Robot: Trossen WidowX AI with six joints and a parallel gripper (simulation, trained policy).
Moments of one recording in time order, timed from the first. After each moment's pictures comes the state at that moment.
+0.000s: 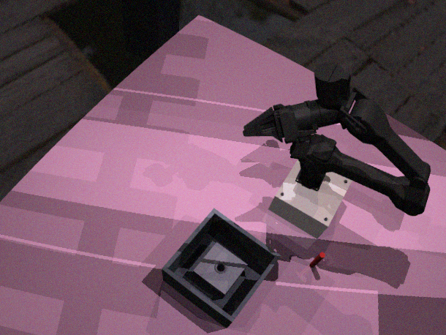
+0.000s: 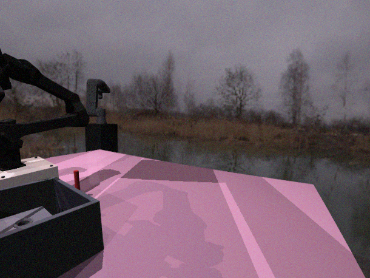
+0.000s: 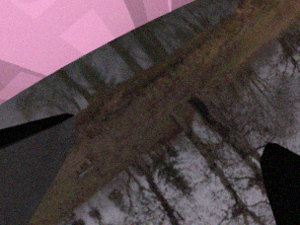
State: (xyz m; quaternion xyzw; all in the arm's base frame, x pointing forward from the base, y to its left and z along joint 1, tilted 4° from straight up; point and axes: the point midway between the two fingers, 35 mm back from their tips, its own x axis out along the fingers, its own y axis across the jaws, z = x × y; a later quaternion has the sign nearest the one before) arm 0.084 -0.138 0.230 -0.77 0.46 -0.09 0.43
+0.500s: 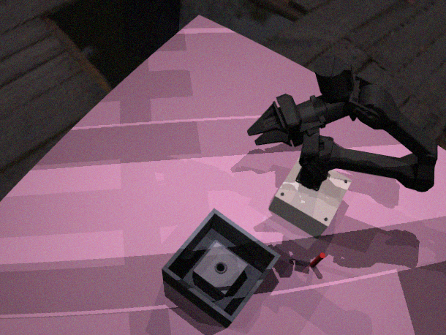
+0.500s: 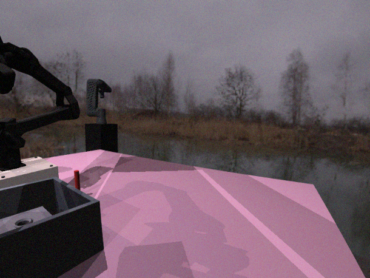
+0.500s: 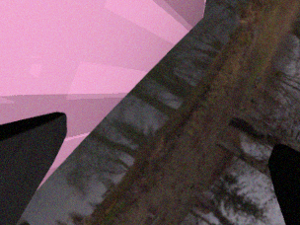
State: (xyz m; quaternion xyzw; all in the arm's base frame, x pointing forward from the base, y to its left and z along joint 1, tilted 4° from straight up) arm 0.096 -0.118 0.243 -0.67 0.42 -0.11 0.60
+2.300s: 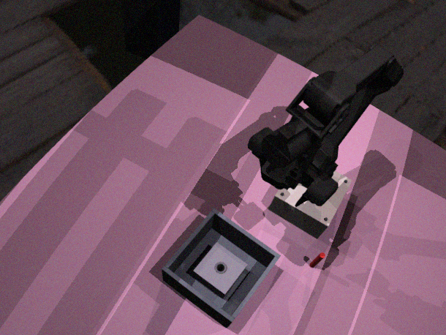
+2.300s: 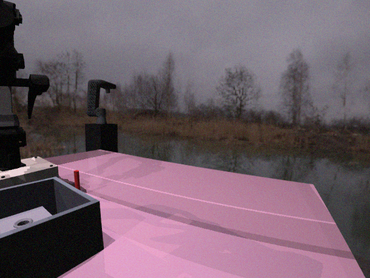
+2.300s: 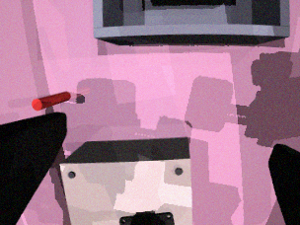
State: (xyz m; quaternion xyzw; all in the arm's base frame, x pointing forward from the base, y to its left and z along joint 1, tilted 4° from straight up) arm 0.150 -0.048 0.191 0.11 0.60 -0.11 0.78
